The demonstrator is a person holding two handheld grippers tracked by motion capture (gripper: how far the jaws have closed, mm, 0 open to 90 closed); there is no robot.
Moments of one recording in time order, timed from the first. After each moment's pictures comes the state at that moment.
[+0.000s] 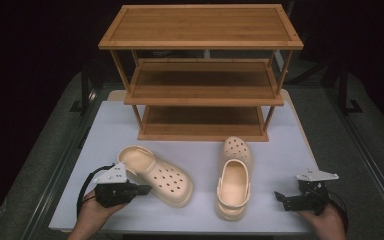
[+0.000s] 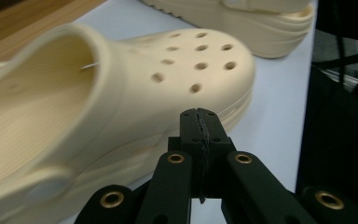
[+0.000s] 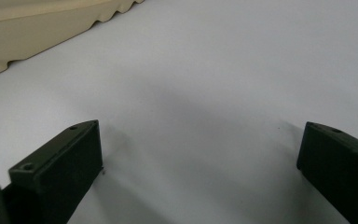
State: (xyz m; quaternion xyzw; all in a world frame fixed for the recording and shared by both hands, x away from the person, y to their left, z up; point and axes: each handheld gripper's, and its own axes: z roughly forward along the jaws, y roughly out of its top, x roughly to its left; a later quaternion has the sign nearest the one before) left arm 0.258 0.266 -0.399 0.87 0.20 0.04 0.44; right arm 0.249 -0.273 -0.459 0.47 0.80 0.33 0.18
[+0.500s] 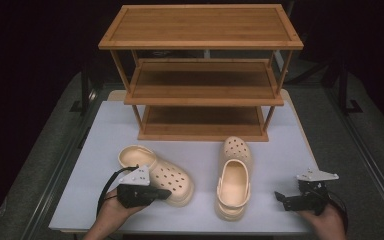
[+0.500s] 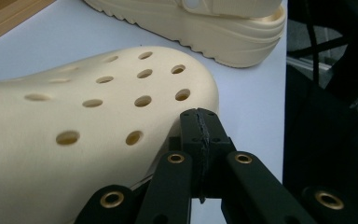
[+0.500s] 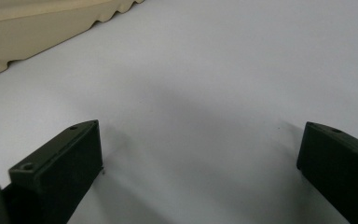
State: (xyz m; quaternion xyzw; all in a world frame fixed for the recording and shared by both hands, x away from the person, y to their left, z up) left arm 0.264 0.222 -0.406 0.89 0.15 0.01 0.43; right arm 0.249 -0.273 -0.459 0.47 0.80 0.33 0.18
